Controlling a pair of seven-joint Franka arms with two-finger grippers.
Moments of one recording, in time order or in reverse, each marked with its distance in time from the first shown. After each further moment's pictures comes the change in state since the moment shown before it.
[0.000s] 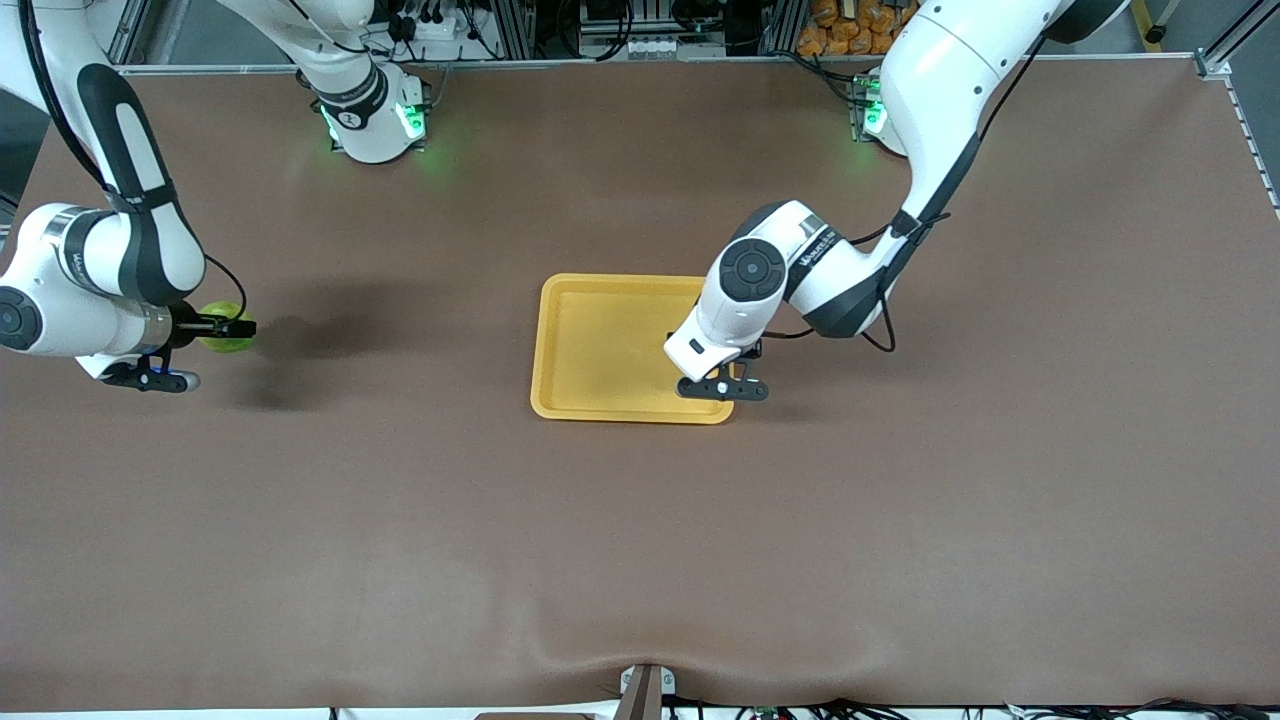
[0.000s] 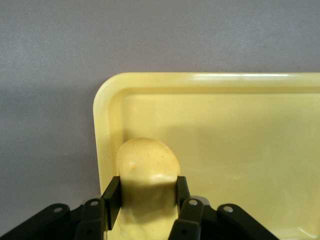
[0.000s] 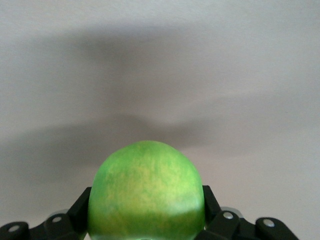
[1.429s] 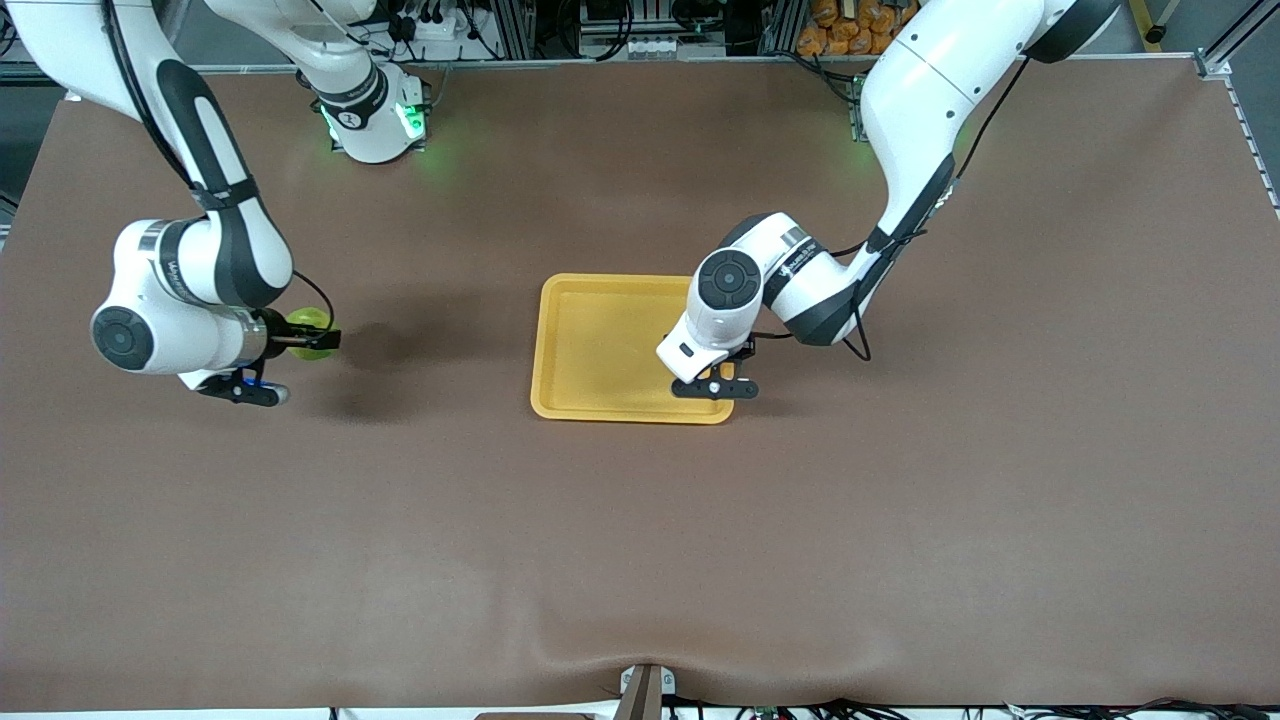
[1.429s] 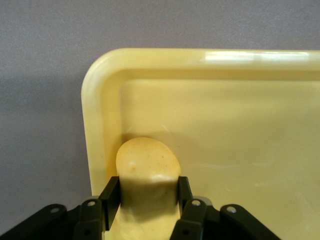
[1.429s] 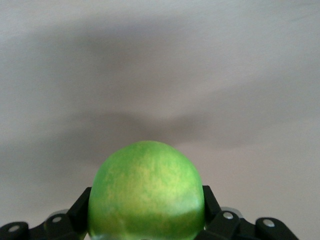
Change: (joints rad) left arm -0.025 0.056 0.010 0.003 0.048 -0.001 -0.043; right arm 0.253 0.000 0.008 0.020 0.147 -0.066 0.229
